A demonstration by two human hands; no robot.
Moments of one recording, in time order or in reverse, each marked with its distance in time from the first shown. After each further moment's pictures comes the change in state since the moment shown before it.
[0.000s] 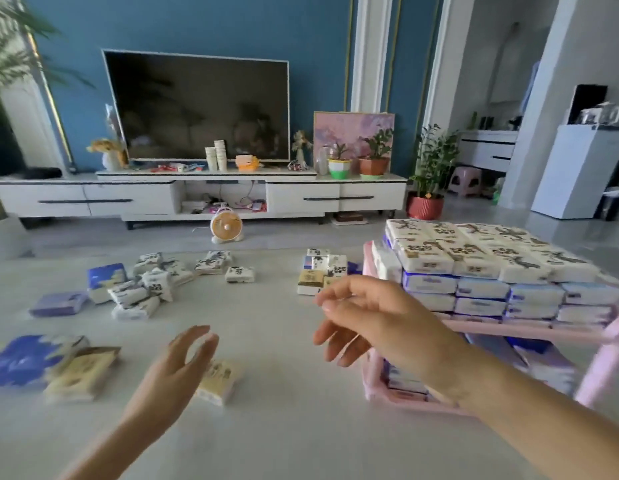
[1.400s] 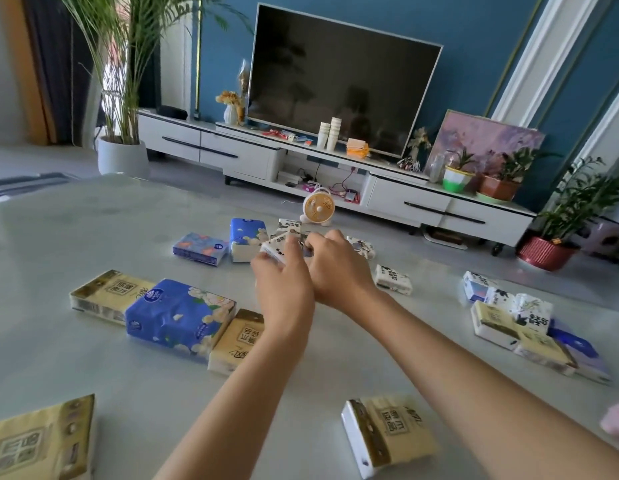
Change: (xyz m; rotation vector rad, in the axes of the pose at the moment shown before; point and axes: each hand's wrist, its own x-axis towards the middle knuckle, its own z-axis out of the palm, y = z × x) left_hand 0.131 -0.070 -0.073 -0.712 0.615 -0.370; right_hand 0.290 0.046 0.252 -0.977 -0.003 -0.300
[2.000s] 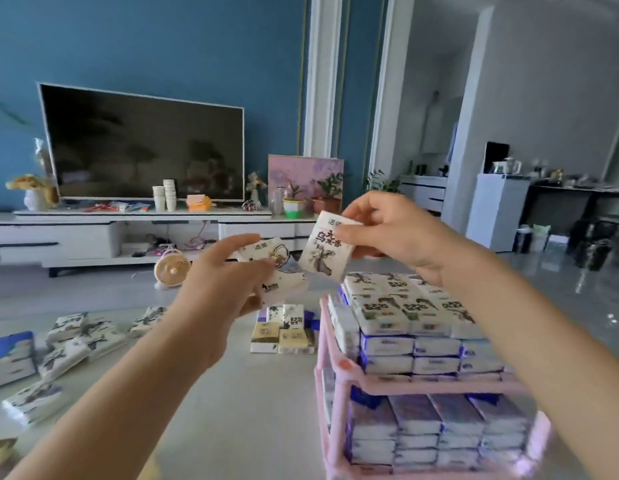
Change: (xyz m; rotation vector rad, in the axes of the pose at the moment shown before) left_hand -0.234 0.122 0.131 0.101 -0.751 0.049; right_hand -0.228 0.171 -0.315 0.636 0.311 0.309
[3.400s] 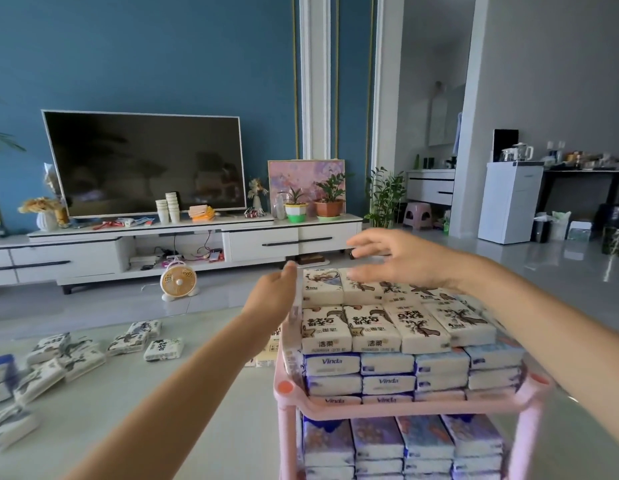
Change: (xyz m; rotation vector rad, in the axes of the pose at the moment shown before) left_hand 0.062 -0.050 0.109 0.457 -0.091 0.002; right_hand 0.015 0.082 -0.085 -0.398 -0.271 0.003
